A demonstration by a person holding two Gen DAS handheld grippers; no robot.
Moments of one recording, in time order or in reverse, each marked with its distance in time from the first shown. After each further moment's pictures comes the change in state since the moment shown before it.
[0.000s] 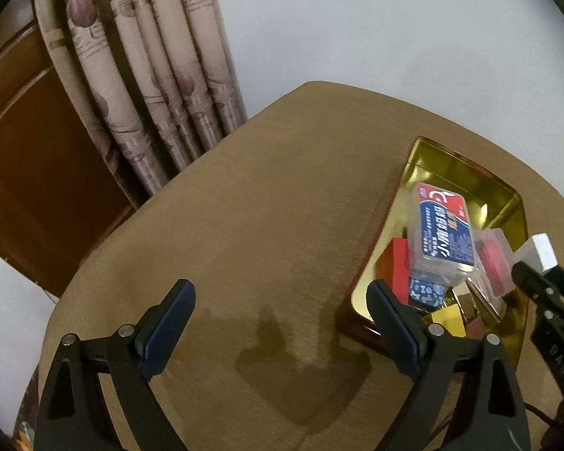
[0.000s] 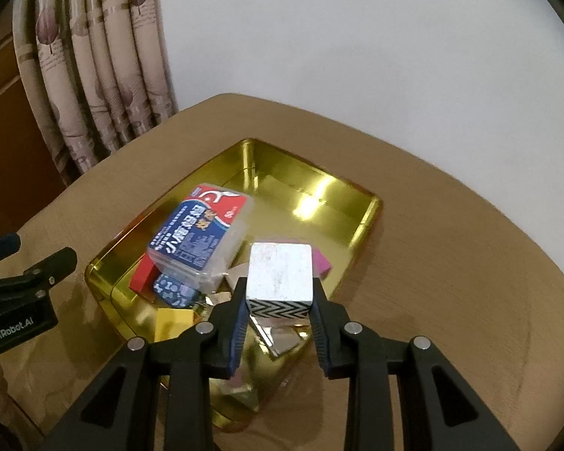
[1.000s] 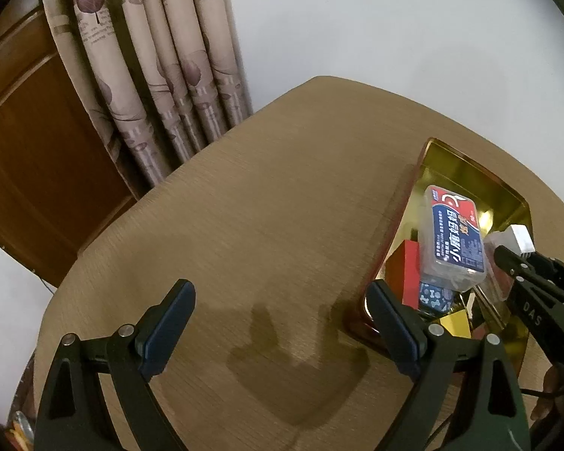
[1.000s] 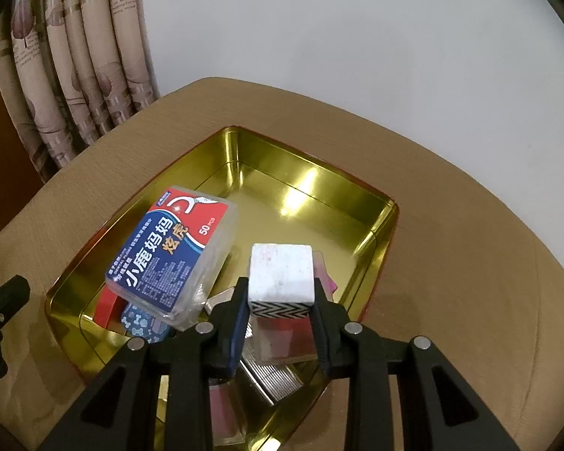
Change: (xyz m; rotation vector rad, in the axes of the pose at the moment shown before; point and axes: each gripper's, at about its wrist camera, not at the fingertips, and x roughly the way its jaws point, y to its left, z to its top) left arm 0.007 0.009 0.002 -0.027 0.023 -0.010; right arm 0.057 0.008 0.023 0.030 0.057 -0.052
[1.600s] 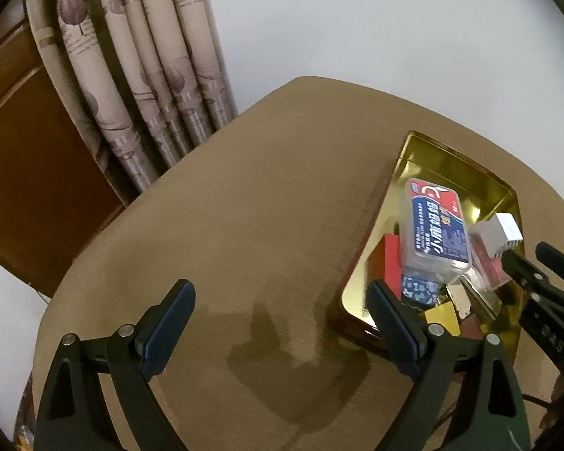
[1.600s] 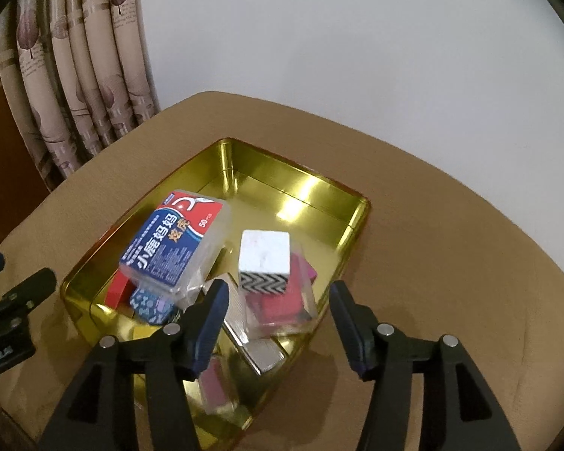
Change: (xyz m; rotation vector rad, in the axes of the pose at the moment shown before) left arm -0.005 -0.011 -0.003 0.052 -0.010 -0.029; right arm -0.034 -0.014 -0.015 0.011 -0.052 -0.001
